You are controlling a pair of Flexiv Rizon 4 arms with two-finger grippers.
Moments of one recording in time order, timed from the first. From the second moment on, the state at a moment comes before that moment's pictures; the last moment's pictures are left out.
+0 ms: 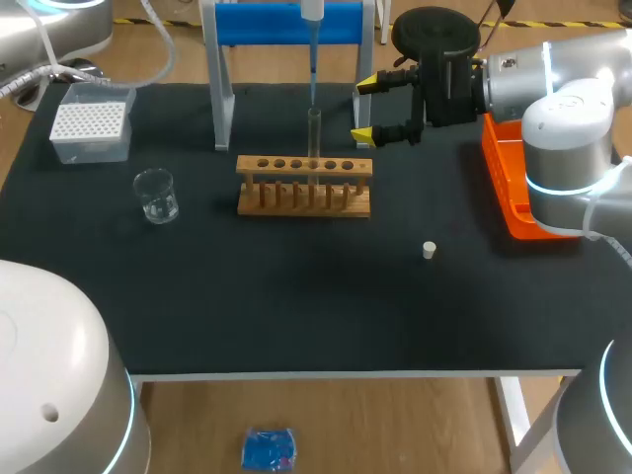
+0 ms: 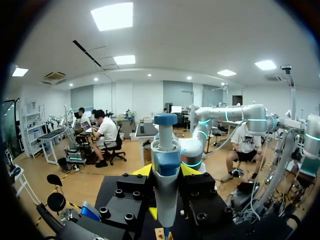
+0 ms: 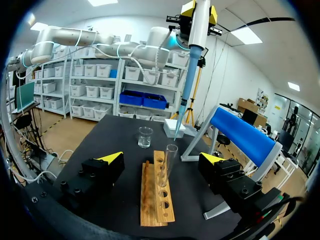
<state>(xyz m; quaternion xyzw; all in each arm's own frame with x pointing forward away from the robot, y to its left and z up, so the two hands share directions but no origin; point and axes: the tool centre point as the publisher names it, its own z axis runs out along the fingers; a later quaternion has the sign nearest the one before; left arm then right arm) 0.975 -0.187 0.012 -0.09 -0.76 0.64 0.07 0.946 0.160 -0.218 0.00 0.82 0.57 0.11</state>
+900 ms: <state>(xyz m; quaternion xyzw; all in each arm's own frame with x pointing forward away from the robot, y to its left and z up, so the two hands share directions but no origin) 0.972 -0.198 0.007 -0.09 -0.76 0.64 0.08 0.946 0.160 -0.219 0.00 0.82 0.57 0.11</state>
